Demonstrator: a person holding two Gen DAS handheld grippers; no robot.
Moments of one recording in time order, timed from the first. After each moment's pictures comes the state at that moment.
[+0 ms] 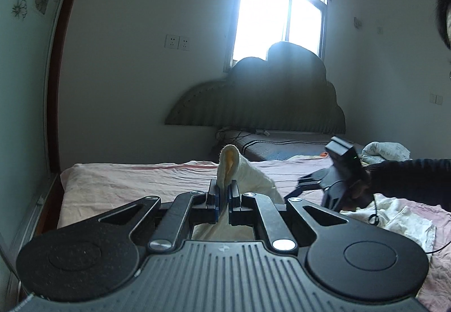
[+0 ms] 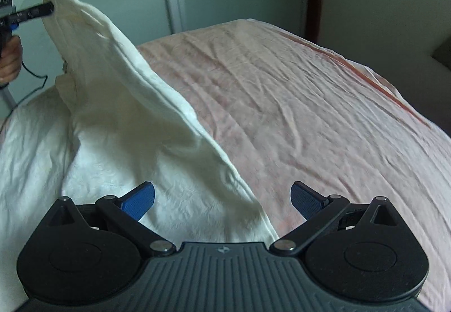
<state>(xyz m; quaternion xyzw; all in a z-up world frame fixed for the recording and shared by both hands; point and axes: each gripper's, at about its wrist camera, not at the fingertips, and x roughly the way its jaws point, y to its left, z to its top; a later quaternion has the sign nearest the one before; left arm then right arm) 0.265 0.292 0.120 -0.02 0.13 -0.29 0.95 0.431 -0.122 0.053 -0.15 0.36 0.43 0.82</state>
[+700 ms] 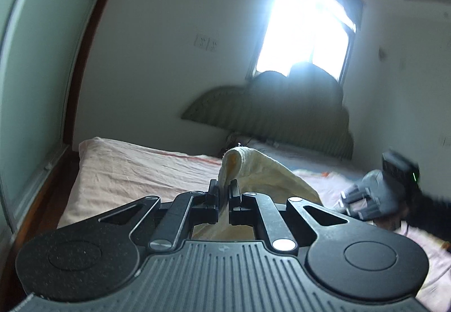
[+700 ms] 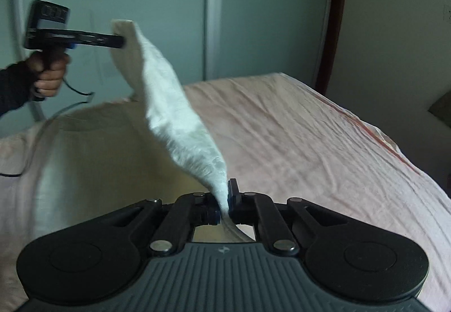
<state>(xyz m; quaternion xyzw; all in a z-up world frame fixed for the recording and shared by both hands) 0.203 0.344 0.127 -0.13 0.15 -0.25 0.95 0.284 -0.111 0.119 -0.15 0.26 0.45 0.84</state>
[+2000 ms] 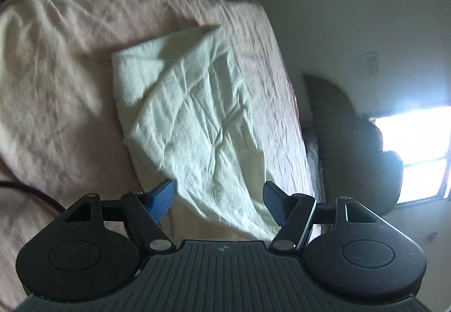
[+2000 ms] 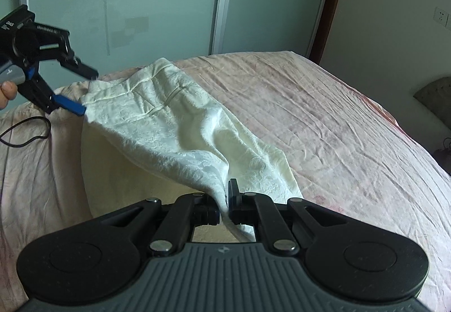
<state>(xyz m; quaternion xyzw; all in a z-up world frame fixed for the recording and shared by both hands) 0.100 0.317 0.049 -0.53 0.38 -0.02 0.76 0.175 -0.054 0.095 -0.19 0.29 0.38 0.86</state>
